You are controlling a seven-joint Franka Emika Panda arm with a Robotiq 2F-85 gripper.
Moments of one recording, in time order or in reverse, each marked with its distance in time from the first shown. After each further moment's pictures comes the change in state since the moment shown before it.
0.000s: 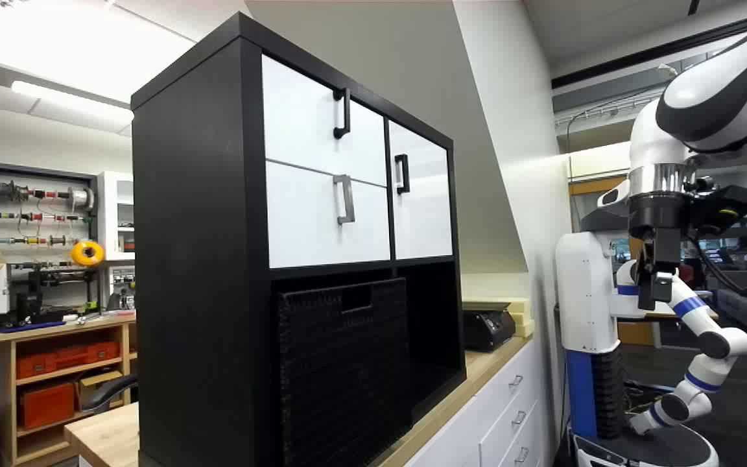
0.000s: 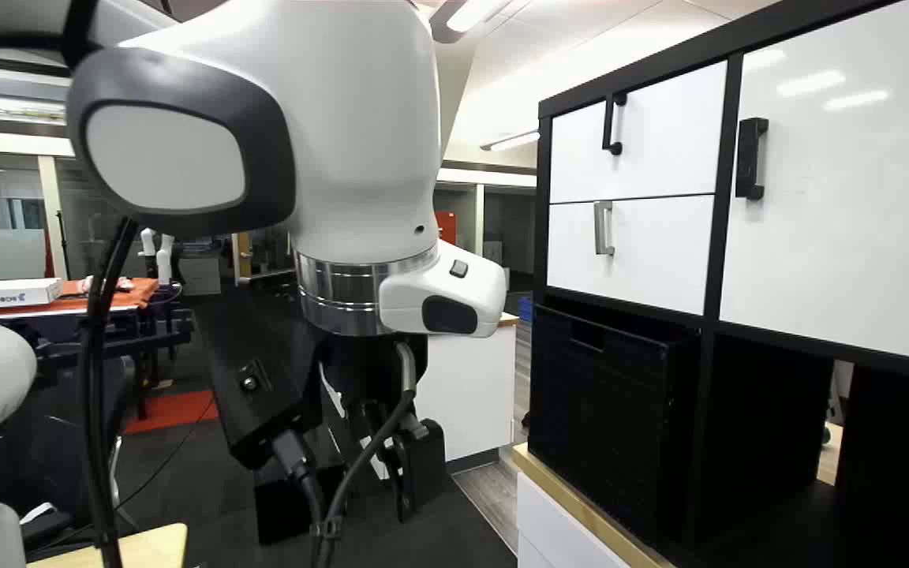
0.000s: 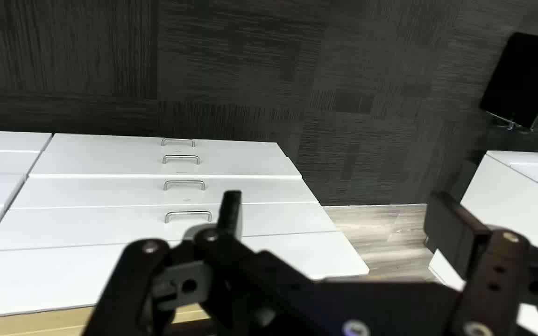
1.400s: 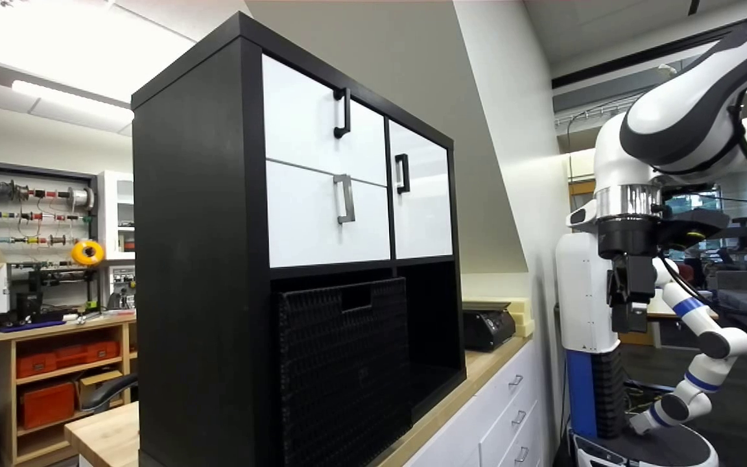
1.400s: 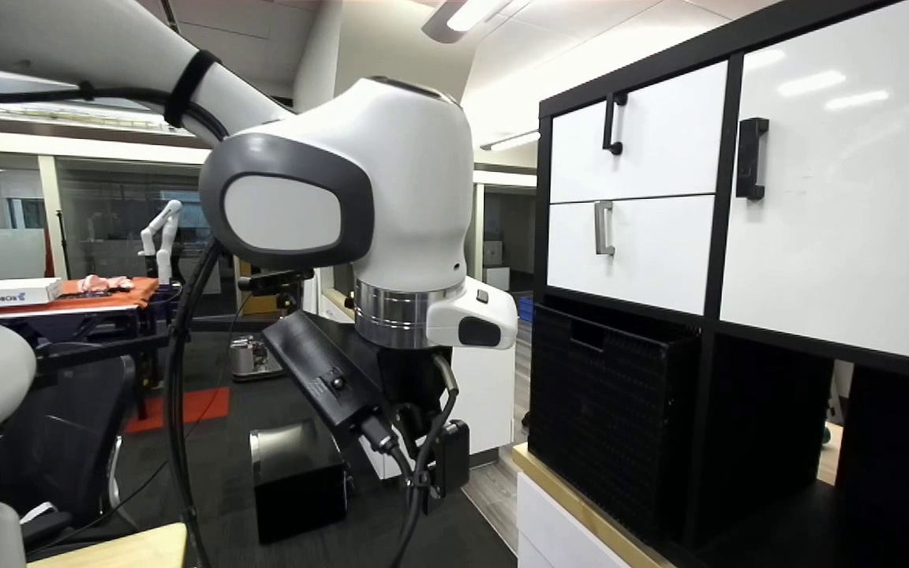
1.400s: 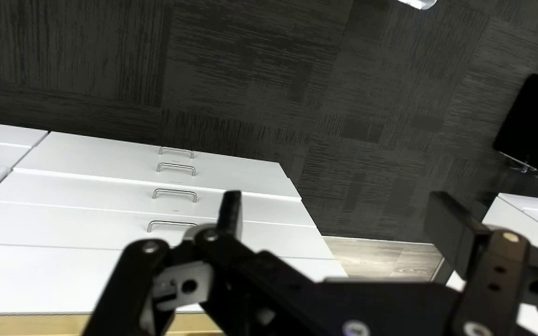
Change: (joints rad) arm 0.007 0.158 0.155 0.003 0.066 0.105 -0.014
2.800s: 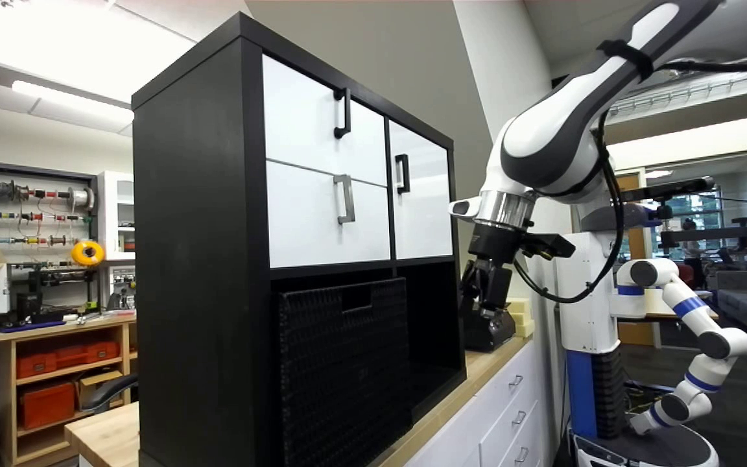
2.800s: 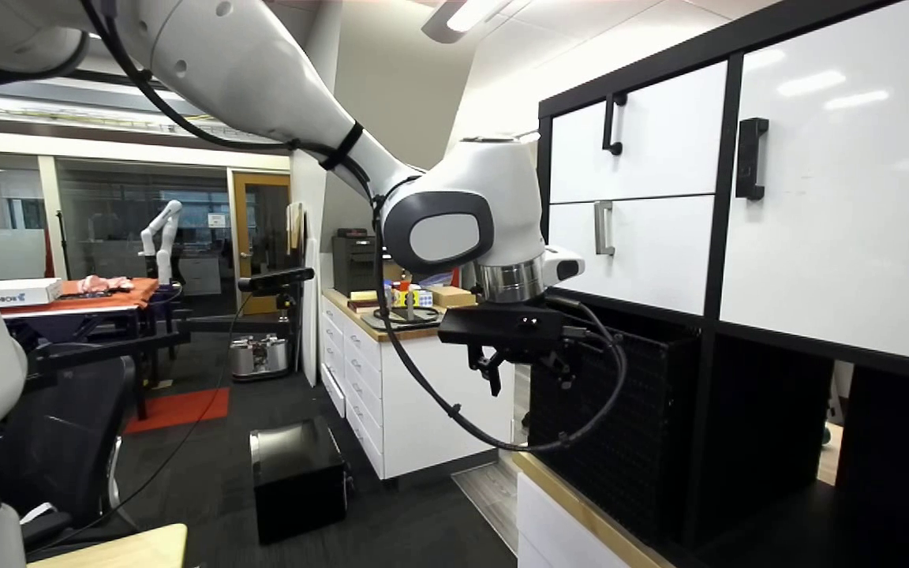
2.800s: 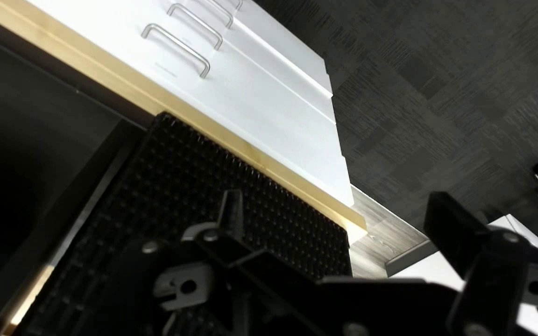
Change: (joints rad) arm 0.069 0.424 0.245 0.347 0.192 0.354 -0.318
